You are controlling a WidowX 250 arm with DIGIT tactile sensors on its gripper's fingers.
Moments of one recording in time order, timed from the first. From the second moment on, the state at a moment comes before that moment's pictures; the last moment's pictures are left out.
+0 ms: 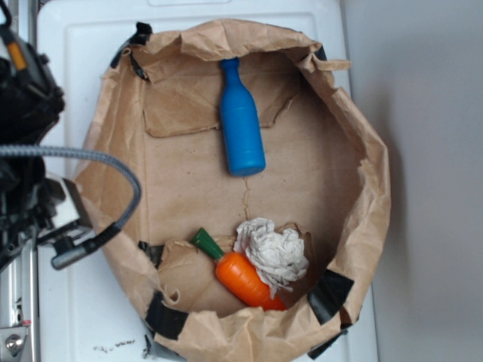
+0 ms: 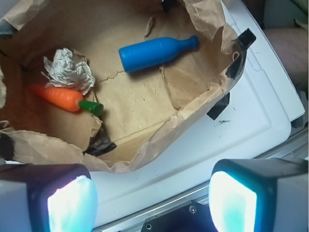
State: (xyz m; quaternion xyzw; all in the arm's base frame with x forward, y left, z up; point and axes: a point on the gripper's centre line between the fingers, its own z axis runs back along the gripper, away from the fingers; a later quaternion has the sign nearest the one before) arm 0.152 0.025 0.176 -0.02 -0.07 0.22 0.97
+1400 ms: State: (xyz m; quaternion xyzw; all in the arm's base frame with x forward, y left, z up) arm 0.285 0.046 0.163 -0.02 0.00 0.45 0.89
